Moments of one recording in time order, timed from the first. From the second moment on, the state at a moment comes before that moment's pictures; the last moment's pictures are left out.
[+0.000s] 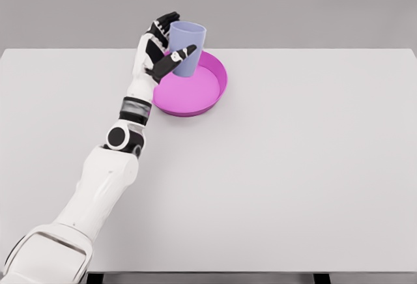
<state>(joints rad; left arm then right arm) -0.62 0.00 -0.42 -0.80 0.54 -0.61 -0.08 0.03 0.00 0.28 0.05 -0.09 -0.07 -0.11</state>
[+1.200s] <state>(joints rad) -0.54 0.00 -0.43 -0.95 0.52 -0.61 -0.03 0.03 0.00 0.28 0.05 -0.09 -0.07 -0.11</state>
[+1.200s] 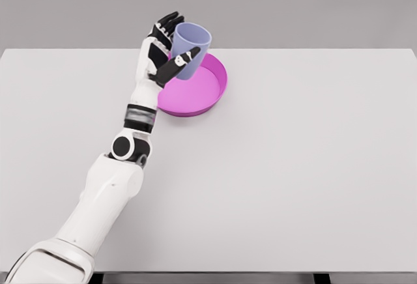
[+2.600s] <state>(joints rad) -0.56 0.00 -0.45 -0.97 0.69 -0.61 -0.03 0.03 0.00 0.28 0.05 -0.09 -0.07 -0.11</state>
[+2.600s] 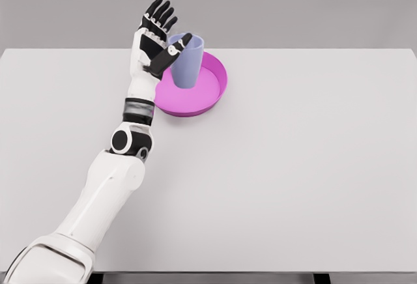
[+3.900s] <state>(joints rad) -0.47 0.59 -0.63 -1.18 0.63 -0.61 -0.12 0.03 0.00 0.28 0.05 -0.09 -0.07 -0.11</state>
